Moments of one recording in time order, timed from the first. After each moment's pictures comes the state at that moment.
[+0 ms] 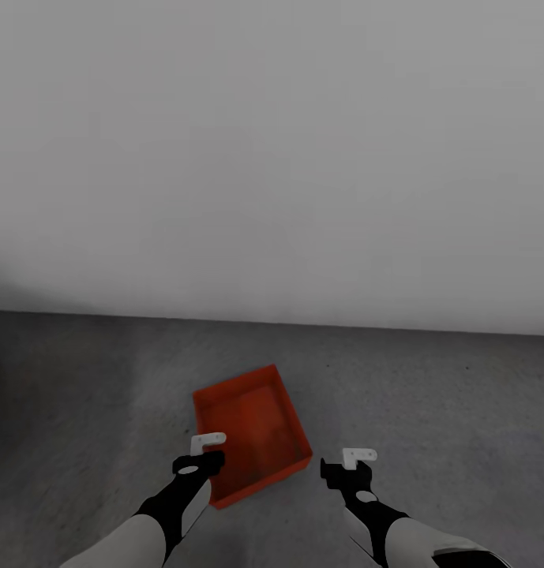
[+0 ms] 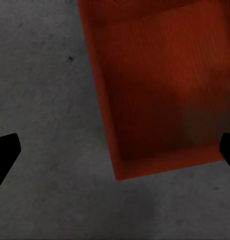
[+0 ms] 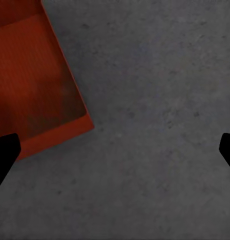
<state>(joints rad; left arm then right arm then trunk) -0.64 -0.14 -0.09 -0.31 0.15 0.04 0.31 -0.70 0.11 0.04 -0.01 -0.02 -0.30 -0.16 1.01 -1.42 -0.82</state>
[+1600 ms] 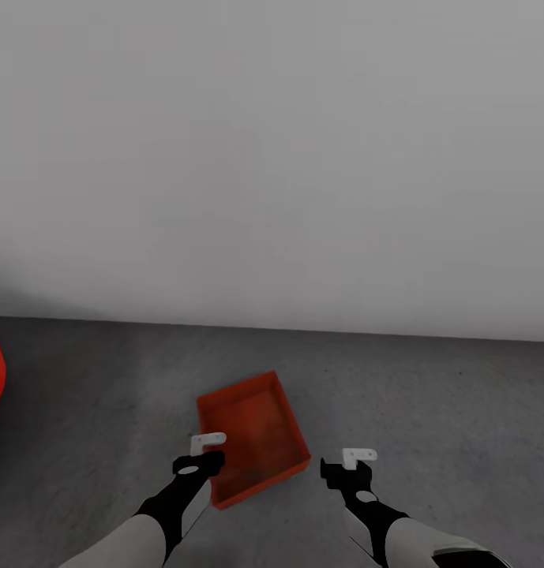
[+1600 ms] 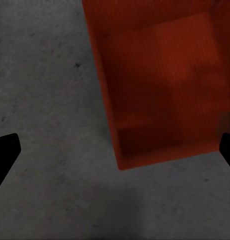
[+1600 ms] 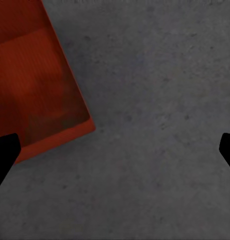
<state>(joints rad) -0.64 -0.14 -0.09 -0.31 0.15 0.04 0.31 -0.70 0.11 0.04 -0.01 -0.02 -0.30 -0.16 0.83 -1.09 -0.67</state>
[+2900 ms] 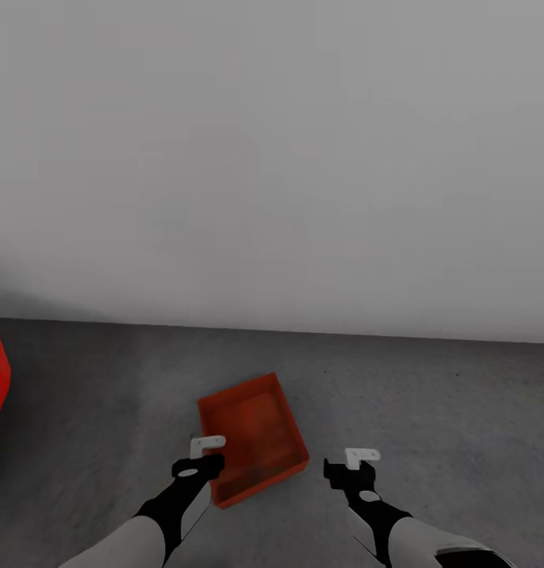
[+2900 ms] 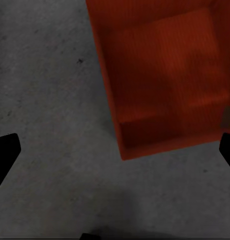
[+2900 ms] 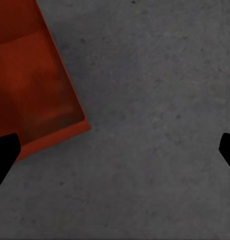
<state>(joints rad) -0.64 -0.14 -0.10 -0.29 0.15 0.04 0.31 -0.70 0.10 0.04 -0.01 -0.02 -0.30 -0.16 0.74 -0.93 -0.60</state>
